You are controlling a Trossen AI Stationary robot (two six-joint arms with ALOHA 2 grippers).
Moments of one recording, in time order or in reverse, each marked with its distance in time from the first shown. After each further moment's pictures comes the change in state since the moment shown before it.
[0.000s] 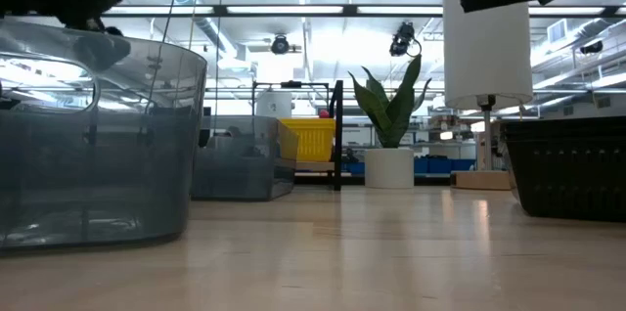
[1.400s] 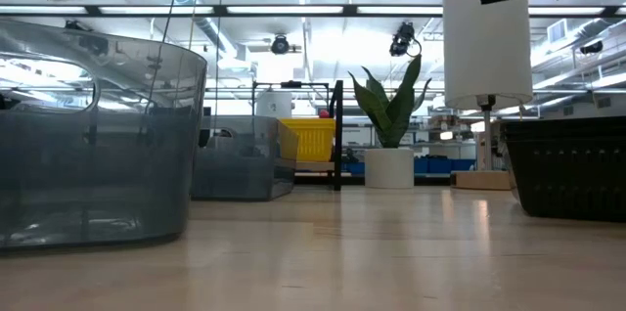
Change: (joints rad) left arm -0.370 1.265 1.040 -0.632 -0.136 -0.202; right arm 0.040 -0.043 0.000 -0.091 0.012 0.073
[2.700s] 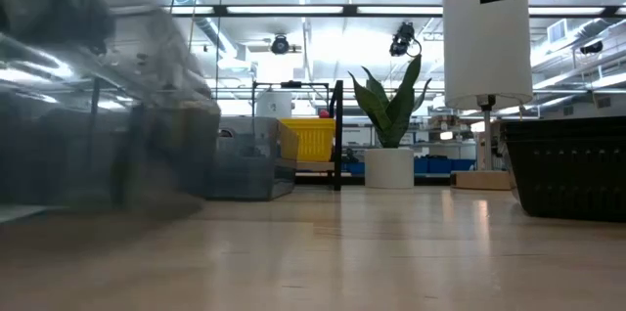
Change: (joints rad) left arm -0.048 0.233 0.154 -0.241 0.146 0.134; right arm 0.000 0.001 0.000 0.008 -0.003 -0.014
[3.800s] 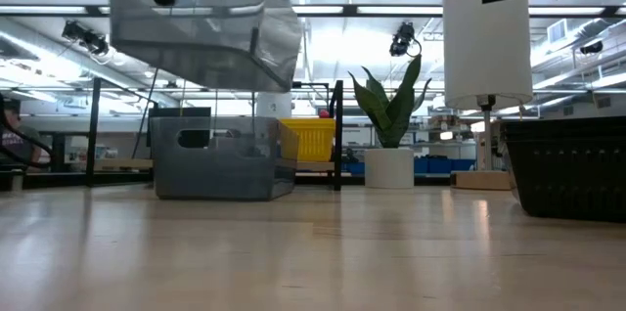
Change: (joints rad) left arm 0.219 -0.065 0.339 -0.620 -0.252 0.490; right arm 0.001 0.000 0.000 0.011 -0.025 -0.006
